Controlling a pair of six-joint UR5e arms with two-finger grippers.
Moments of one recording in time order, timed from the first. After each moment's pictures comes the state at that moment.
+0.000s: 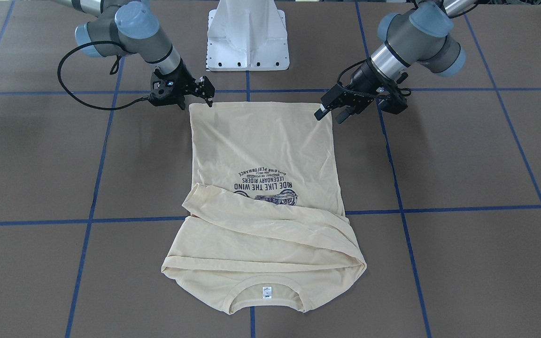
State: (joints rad) left arm -0.55 -1.74 -1.82 -2.58 -1.87 -1.77; right arm 0.30 -1.32 1.86 -1.08 1.80 1.52
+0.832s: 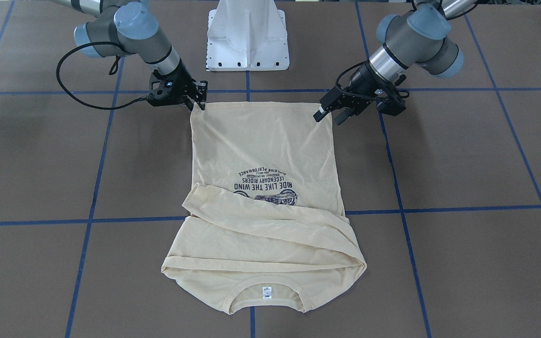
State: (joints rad) left arm -0.55 -1.74 -1.81 -2.58 -1.87 -1.77; right arm 0.30 -1.33 1.86 -1.08 1.81 1.53
